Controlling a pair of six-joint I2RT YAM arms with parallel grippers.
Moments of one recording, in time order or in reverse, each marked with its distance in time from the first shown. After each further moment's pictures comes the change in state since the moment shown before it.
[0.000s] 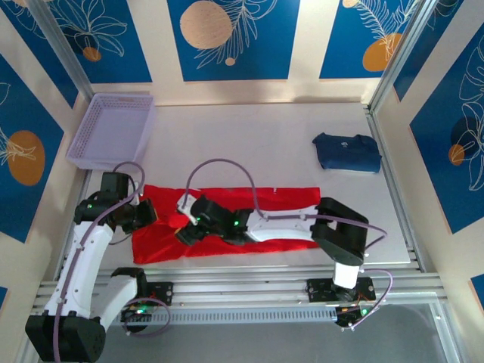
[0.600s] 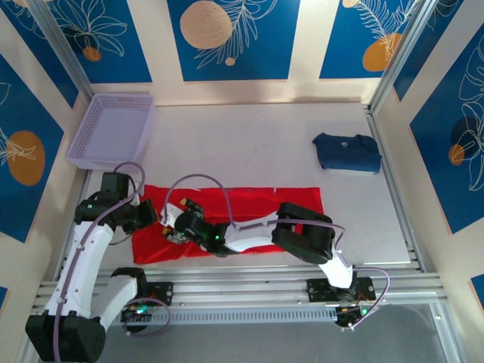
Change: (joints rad) left arm 0.000 0.000 -0.004 0.000 0.012 0.000; right arm 0.059 0.245 0.079 0.300 0.318 -0.249
